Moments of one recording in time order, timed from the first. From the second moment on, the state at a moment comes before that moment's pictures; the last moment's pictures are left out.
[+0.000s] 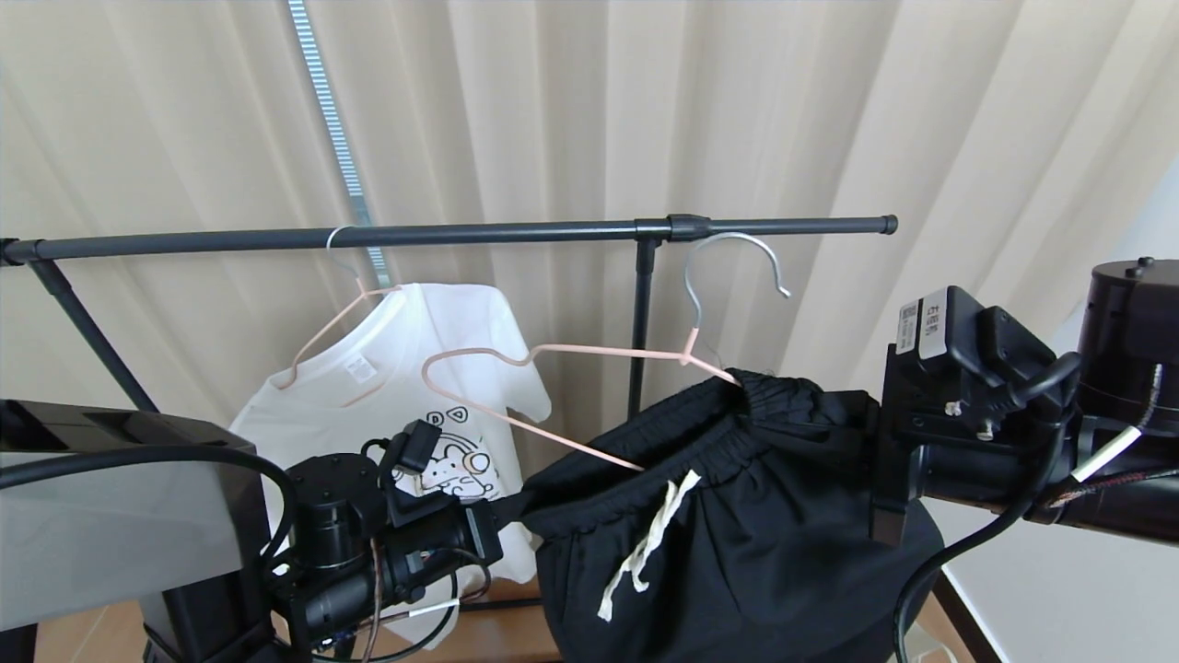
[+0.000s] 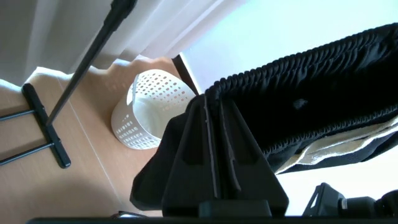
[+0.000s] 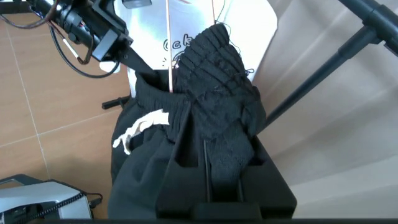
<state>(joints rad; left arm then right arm) -0.44 2.15 -0.33 -1.57 -0.38 -0.59 0.53 1.47 -0.70 -0.48 0.42 -0.45</state>
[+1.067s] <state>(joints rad) -0.31 2.12 -0.36 -1.57 -0.38 -0.54 0.47 1.49 -0.63 -0.47 0.42 -0.72</state>
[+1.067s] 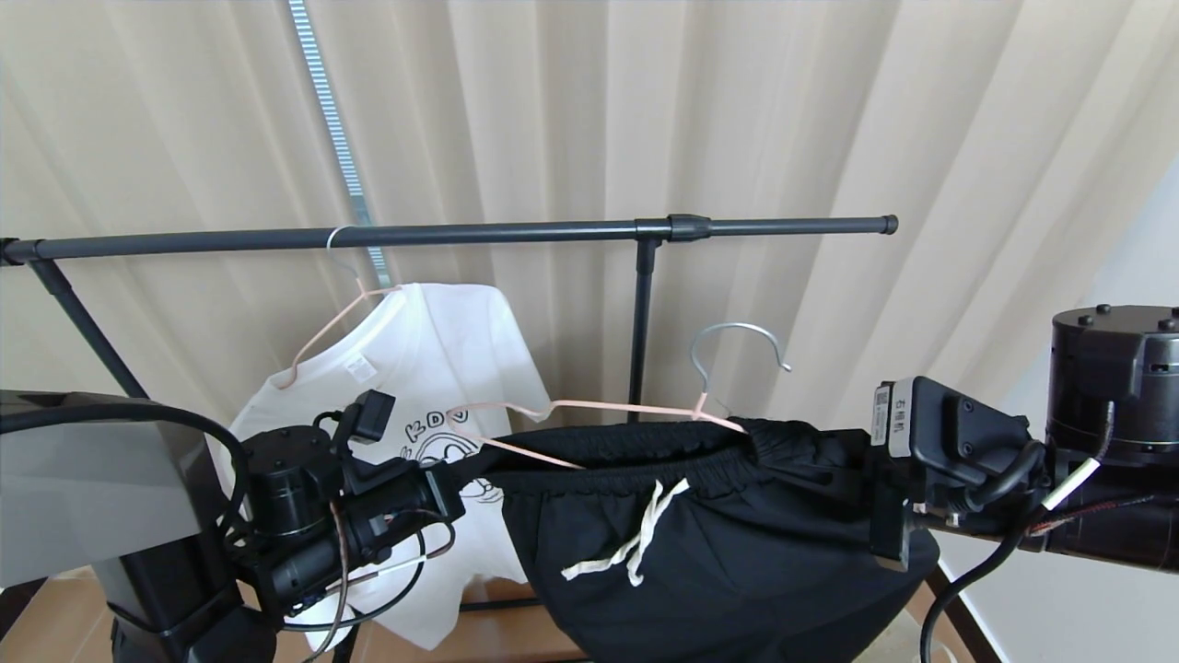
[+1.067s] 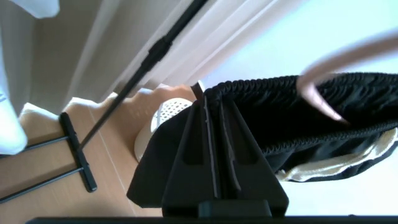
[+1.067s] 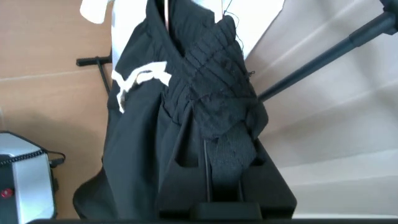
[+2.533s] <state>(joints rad) -0.24 2.09 -0.40 -1.57 -0.38 -0.43 0.36 1.64 -0.63 -0.47 0.42 -0.90</state>
